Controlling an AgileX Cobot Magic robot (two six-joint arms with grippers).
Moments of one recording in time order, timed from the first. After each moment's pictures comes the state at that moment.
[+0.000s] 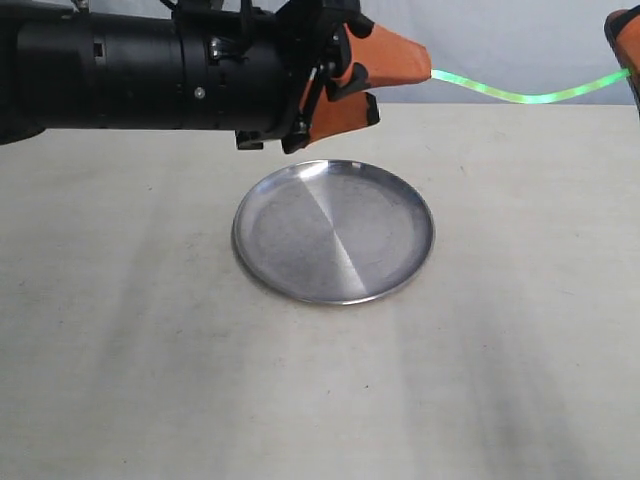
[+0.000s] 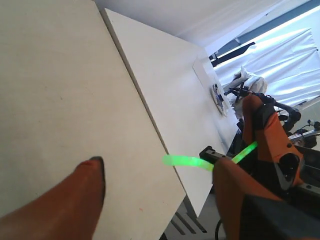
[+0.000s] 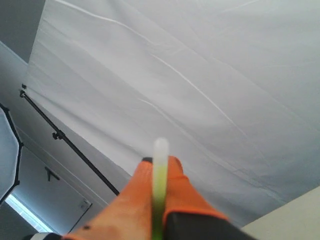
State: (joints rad) left arm -0.65 1.45 -1.02 -1.73 0.58 0.87; right arm 0.32 0.88 -0.27 0.13 -0.82 0.81
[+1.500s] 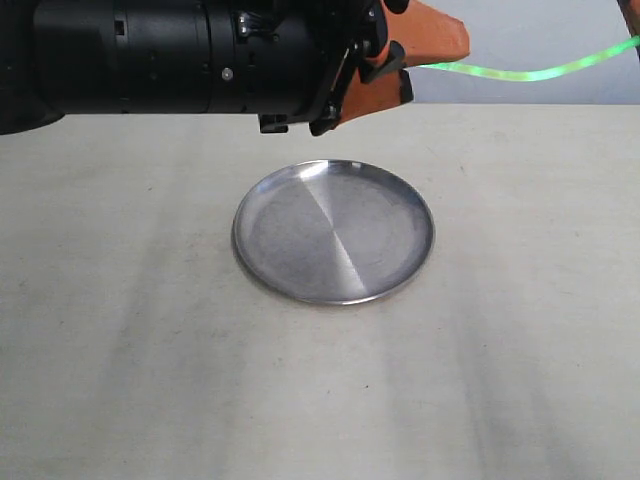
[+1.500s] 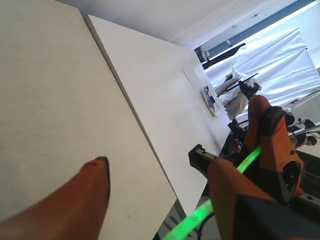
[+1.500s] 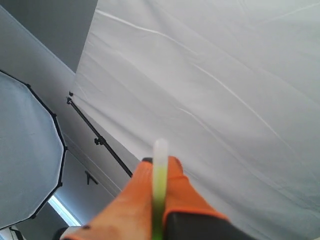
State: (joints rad) left arm -0.71 1.45 -1.06 -1.74 0.53 0.87; right arm 0.32 0.91 -0.27 0.05 -0.98 0.88
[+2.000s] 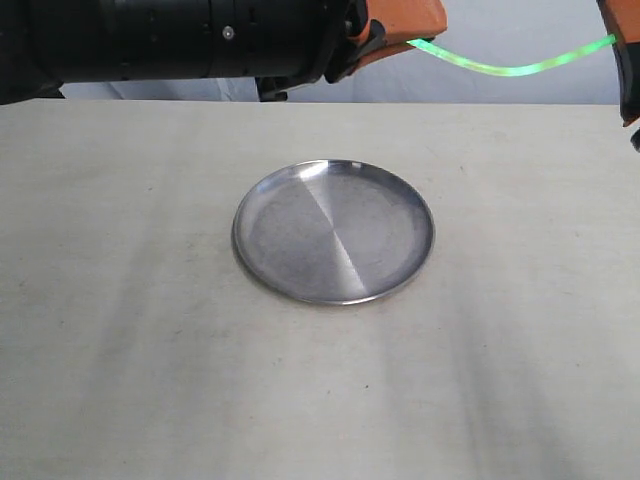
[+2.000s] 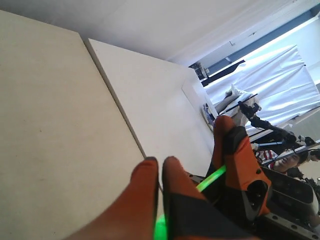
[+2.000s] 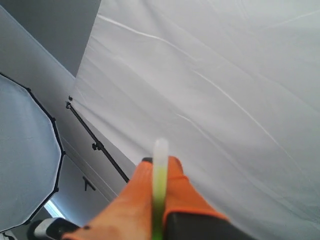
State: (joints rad) left arm -0.71 1.45 -1.12 -1.74 0.48 0.86; right arm 0.32 1.05 -0.27 0.06 -1.15 0.87
